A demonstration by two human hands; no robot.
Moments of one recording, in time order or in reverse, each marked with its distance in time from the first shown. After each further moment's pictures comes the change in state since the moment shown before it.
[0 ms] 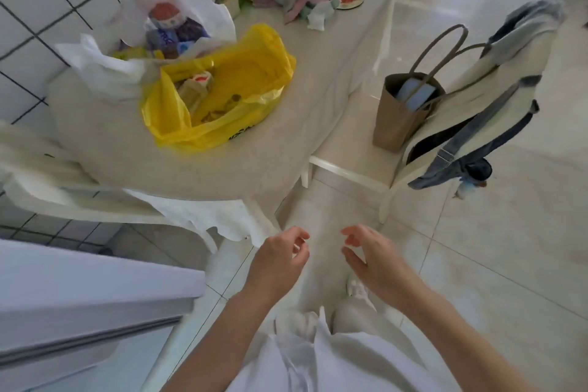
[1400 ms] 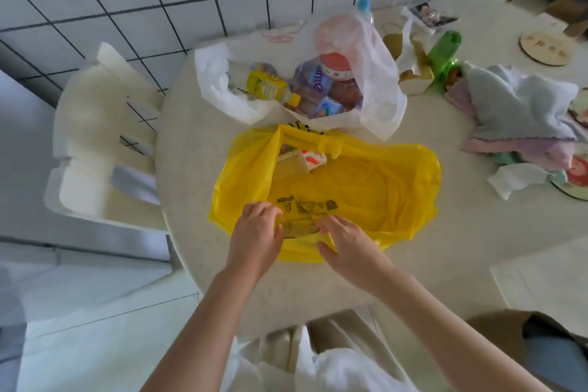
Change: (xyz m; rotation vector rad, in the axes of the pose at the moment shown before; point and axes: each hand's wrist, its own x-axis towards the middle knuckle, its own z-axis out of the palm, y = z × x) left_hand 0.290 -0.100 -0.174 0.101 0.596 -0.522; right_hand 0.463 -0.159 -0.035 -0.327 -0.506 -0.689
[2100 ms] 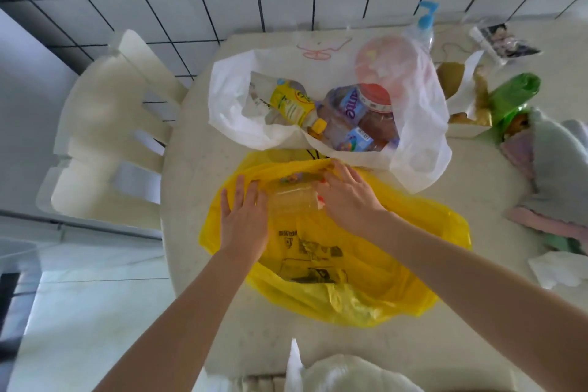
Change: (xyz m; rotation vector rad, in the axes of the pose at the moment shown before) left_hand 0.096 -0.013 -0.001 0.454 -0.102 -0.299; right_hand 0.191 0.042 -0.056 -0.703 -0.141 -0.384
